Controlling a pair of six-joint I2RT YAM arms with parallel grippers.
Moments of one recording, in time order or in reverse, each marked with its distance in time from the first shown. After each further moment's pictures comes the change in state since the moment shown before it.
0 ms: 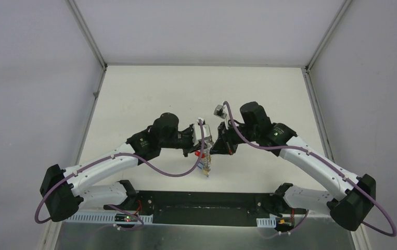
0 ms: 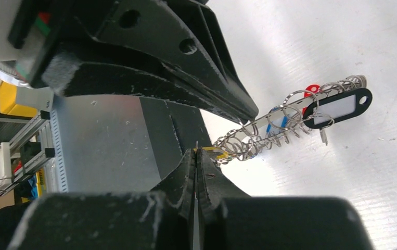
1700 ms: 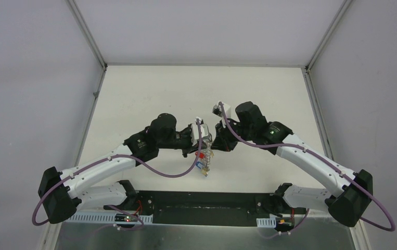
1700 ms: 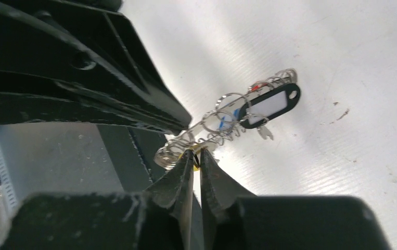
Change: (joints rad) left arm -0.006 -0.029 0.000 -0.001 -0.002 -0.031; right arm 0.032 0.050 0.036 -0.042 0.231 -0.040
